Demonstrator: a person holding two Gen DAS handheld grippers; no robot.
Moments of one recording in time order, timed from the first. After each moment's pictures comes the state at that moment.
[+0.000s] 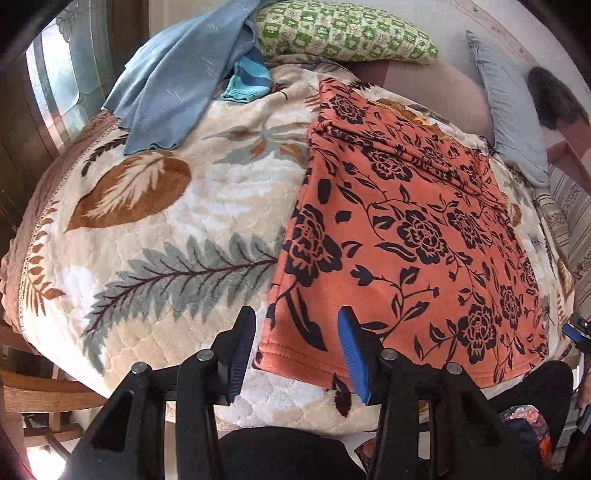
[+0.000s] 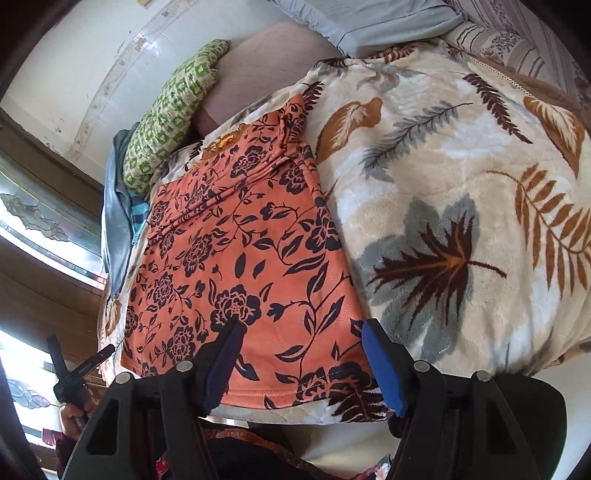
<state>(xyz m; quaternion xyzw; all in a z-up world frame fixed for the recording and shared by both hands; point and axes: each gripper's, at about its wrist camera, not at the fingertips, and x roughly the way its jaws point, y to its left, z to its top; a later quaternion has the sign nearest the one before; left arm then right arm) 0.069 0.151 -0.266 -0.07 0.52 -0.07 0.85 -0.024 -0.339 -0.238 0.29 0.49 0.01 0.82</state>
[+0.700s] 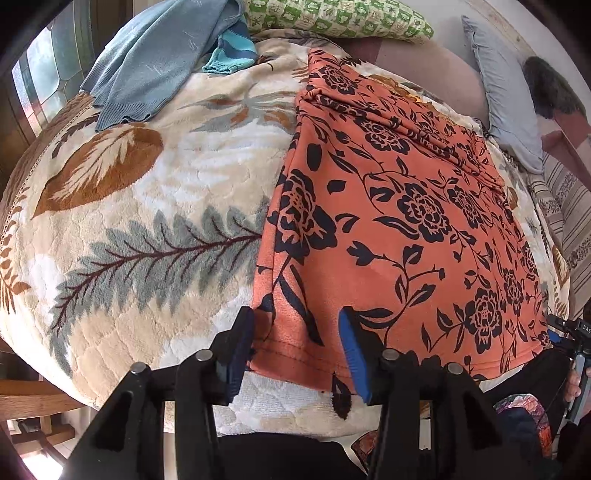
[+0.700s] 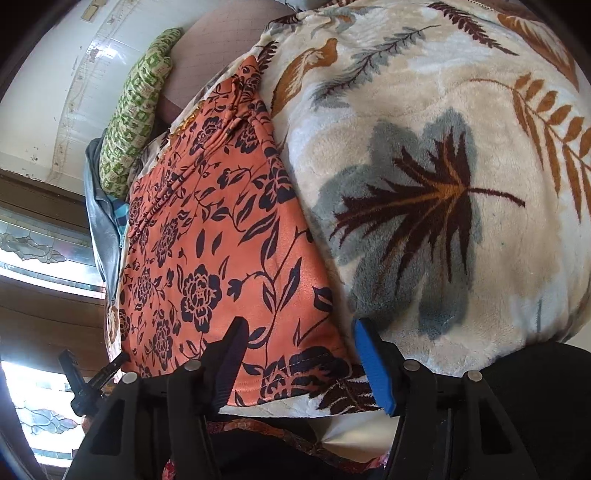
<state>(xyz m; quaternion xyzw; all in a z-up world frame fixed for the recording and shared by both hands) 0.077 0.144 -0.297 -0.07 0.55 -0.10 0.83 -0.023 -0.356 -0.303 0.36 0.53 0.00 0.76</state>
